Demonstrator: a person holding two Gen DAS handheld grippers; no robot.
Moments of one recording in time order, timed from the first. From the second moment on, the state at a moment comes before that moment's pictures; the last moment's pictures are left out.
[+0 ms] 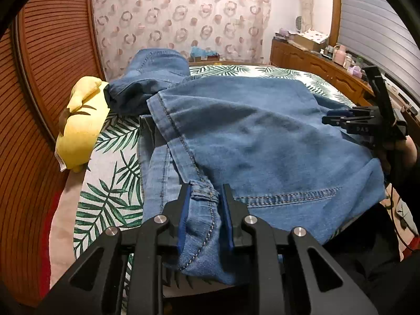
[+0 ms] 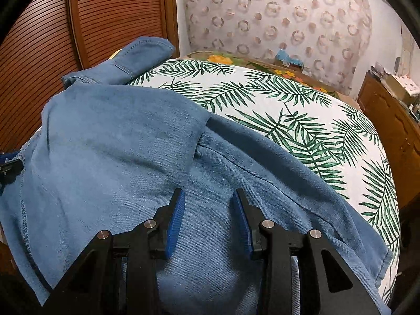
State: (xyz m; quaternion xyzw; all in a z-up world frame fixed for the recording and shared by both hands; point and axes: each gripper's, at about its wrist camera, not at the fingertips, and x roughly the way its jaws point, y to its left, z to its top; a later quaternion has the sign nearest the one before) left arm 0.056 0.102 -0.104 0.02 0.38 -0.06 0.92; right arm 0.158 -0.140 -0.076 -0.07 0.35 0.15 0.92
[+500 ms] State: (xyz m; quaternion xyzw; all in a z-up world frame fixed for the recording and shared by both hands) left arm 0.015 0.131 -0.042 -0.03 0.31 -0.08 0.95; right arm 0.152 -0.141 -0.074 -0.09 0.35 0.14 0.92
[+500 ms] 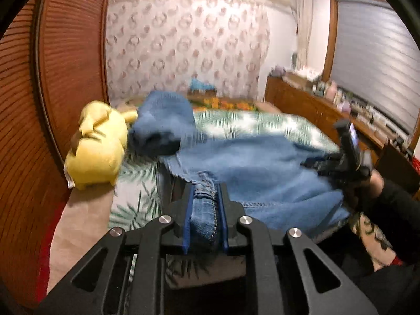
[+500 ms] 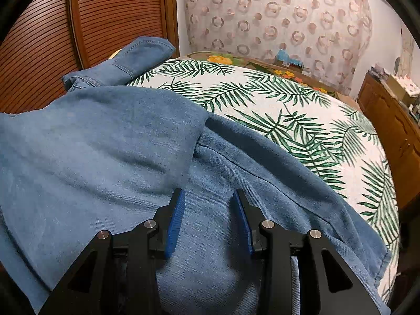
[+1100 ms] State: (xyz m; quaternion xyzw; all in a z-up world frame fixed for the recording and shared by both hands) left arm 0.021 0.139 -0.068 -0.05 0.34 -0.06 0.94; right arm 0.063 -0.151 -0.063 -0.05 0.36 0.22 0.91
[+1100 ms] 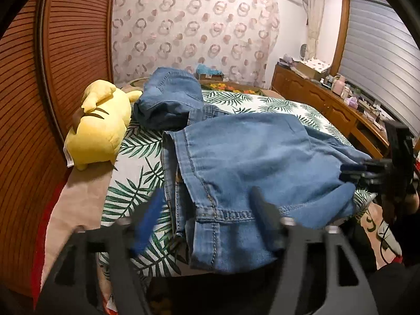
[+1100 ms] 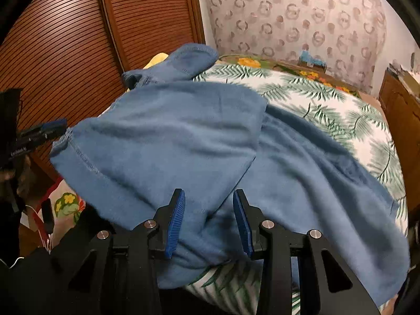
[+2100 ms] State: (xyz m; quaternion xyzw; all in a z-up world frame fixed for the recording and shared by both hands) left arm 0.164 0.174 -0.099 -0.08 0.41 -0.08 0.91; right arm 0.079 -0.172 -0.081 -0.03 0.32 0.14 0.94
